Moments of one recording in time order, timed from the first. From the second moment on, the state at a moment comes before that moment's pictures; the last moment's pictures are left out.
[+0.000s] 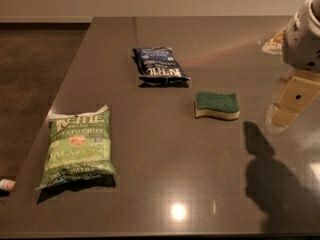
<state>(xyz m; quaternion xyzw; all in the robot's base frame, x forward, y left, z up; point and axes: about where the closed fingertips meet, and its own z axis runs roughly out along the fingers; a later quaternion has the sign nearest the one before) 0.438 -0.217 0.976 -0.60 0.78 -0.03 0.16</state>
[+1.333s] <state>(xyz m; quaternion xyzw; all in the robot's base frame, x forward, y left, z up) 0.501 -0.190 0.937 -0.57 0.80 -0.01 0.16</state>
